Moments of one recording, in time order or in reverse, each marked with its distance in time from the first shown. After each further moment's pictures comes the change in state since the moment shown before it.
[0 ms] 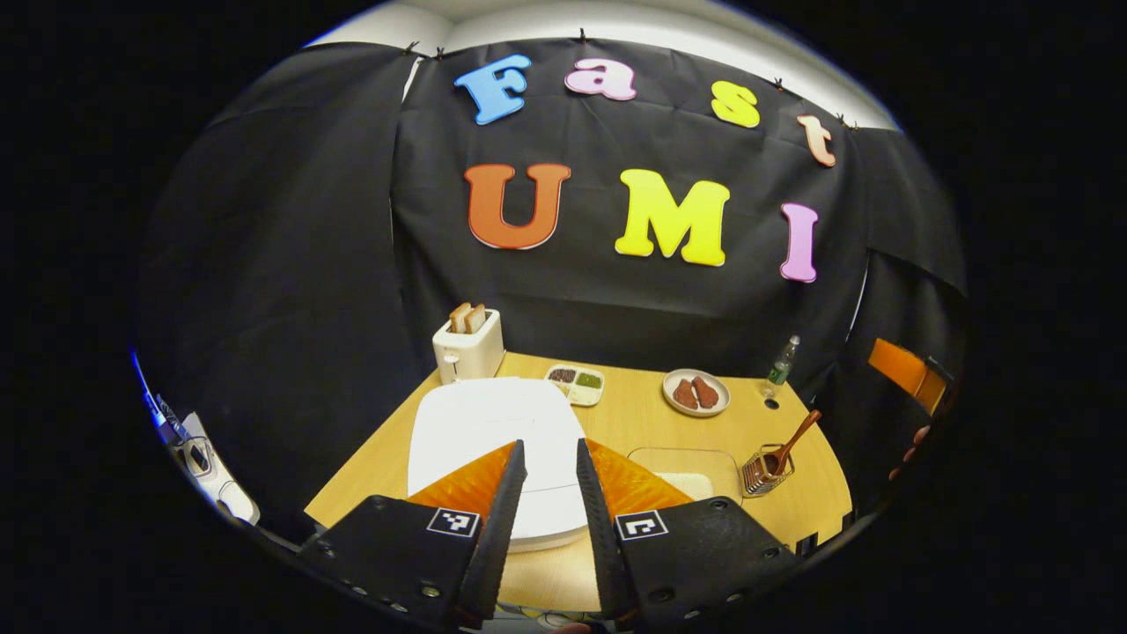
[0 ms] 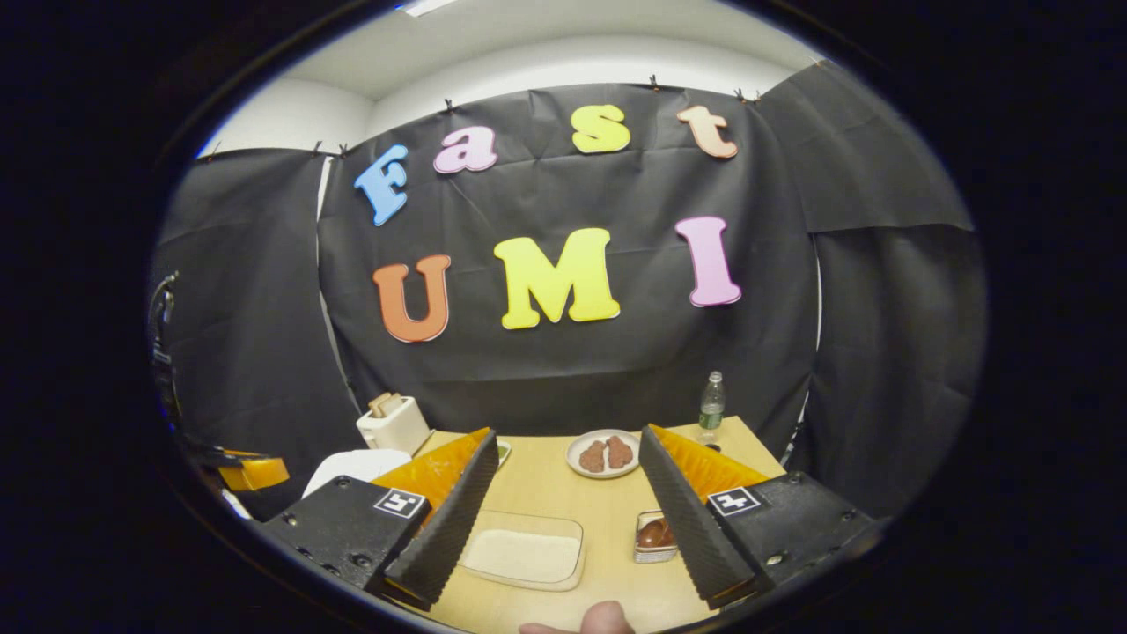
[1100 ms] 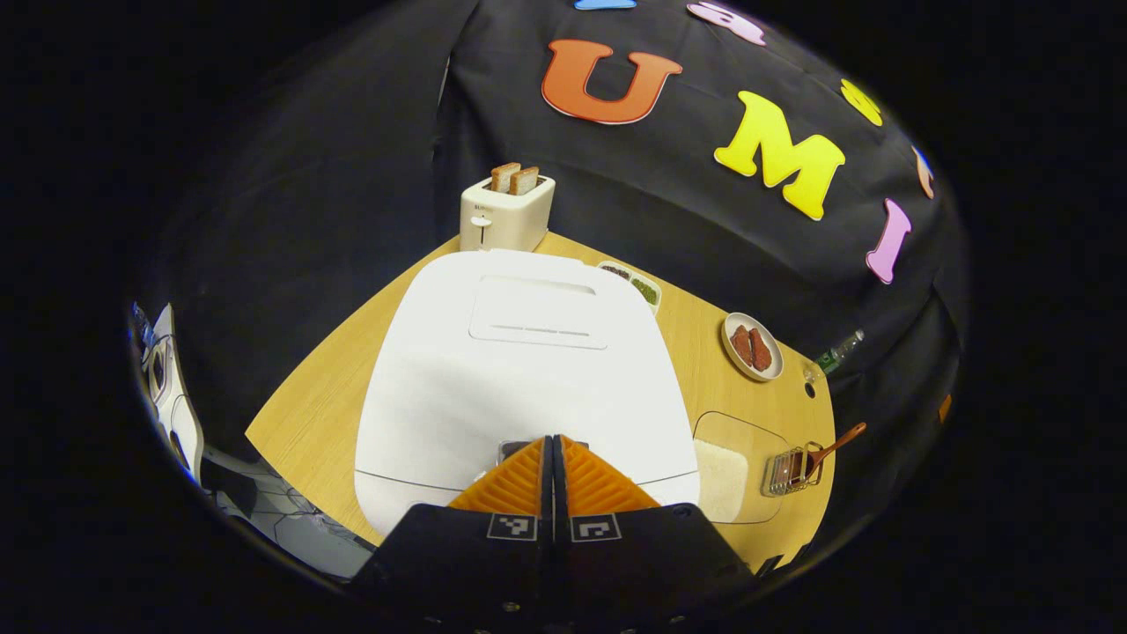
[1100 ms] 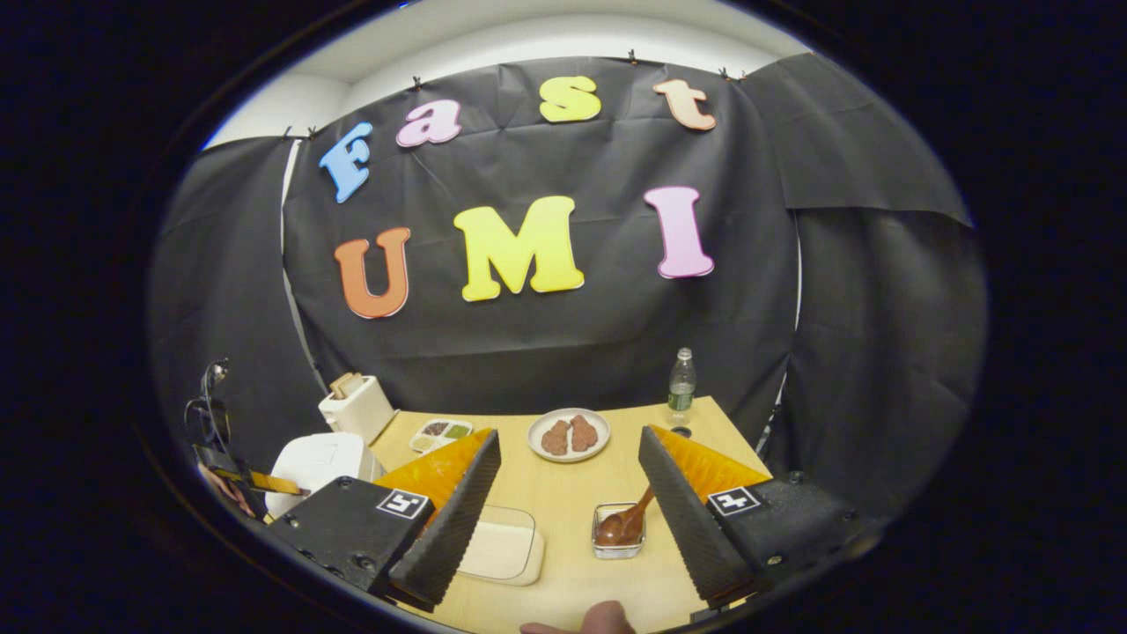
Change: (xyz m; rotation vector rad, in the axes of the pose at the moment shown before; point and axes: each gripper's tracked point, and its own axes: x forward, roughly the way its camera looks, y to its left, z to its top) left arm 0.105 0.040 -0.084 -0.254 0.354 0.035; right arm 0.033 -0.056 -0.026 0.008 0.114 -0.072
